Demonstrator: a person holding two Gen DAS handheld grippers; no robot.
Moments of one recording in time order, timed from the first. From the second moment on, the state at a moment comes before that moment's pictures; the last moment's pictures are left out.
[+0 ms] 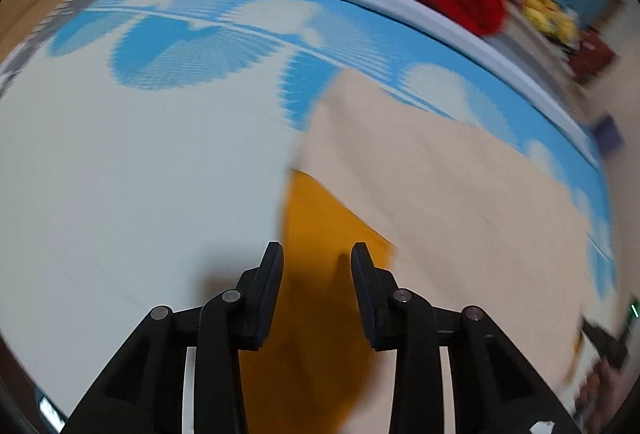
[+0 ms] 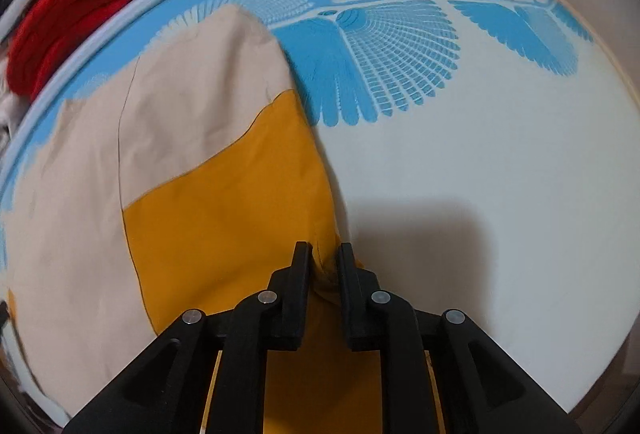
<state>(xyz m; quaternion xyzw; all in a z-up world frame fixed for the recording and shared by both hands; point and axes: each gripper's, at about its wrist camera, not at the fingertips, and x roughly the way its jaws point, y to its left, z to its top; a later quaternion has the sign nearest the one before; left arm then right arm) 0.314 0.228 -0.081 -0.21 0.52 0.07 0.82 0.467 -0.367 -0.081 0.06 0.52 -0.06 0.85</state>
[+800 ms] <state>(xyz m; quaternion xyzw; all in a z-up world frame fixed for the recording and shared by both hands) 0.294 0.171 -0.106 -0.03 0.61 0.08 0.79 0.415 -0.317 -0.081 -0.16 0.51 -0.01 0.84</state>
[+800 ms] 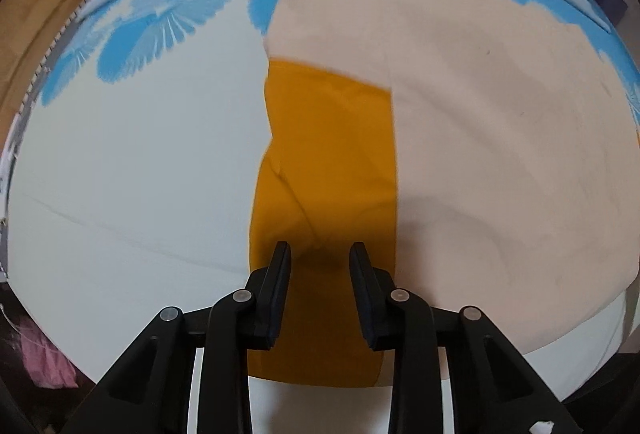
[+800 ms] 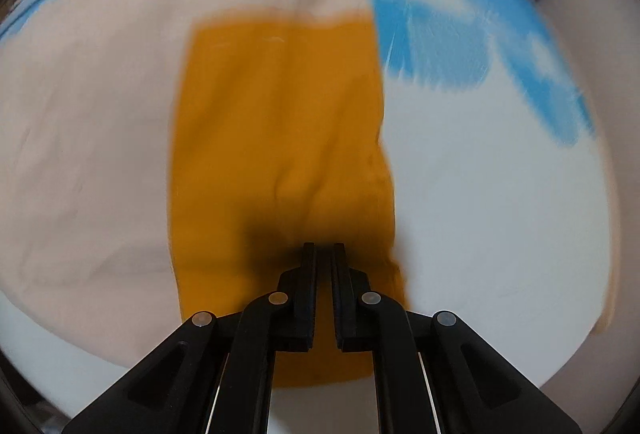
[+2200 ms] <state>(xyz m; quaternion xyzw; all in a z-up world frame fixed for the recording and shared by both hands) 0.362 0.087 -0.086 -0.07 0.56 -0.05 0.83 0.460 -0.287 -0.082 -0.11 0.53 0.05 0.84</state>
